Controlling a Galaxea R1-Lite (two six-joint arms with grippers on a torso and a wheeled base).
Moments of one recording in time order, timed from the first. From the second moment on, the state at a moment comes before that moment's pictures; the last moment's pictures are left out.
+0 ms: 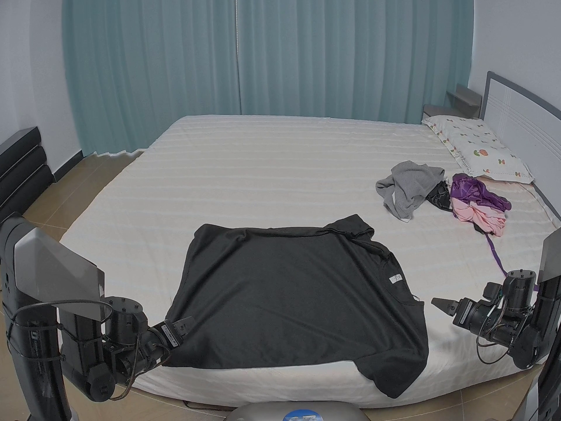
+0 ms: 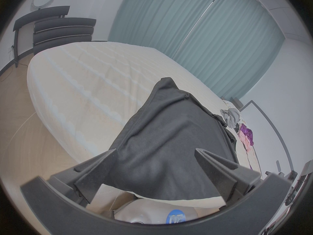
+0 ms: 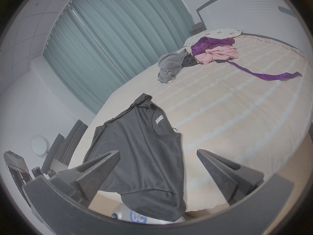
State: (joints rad) left arm -0.30 2.26 -0.09 -1.54 0.13 -0.73; right arm 0.01 2.12 -0.02 -1.55 0.22 0.48
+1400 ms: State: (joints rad) left arm -0.24 2.26 -0.29 -1.50 0.08 -0.74; right arm 0.14 2.27 -0.51 -1.25 0.10 0.50
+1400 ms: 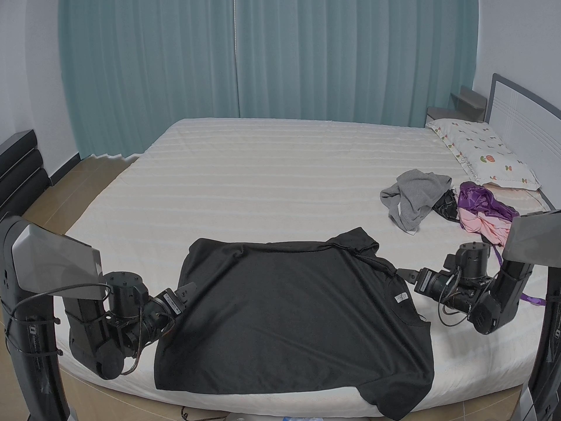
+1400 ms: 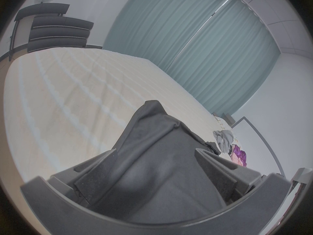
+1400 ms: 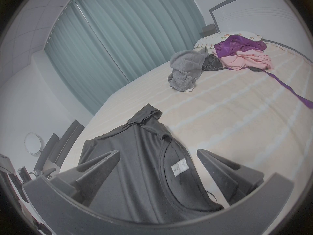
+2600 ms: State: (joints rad) left arm -0.12 2.55 -1.28 -0.83 0.03 -0.80; right arm 0.18 2.57 -1.26 -0.68 0.02 0.43
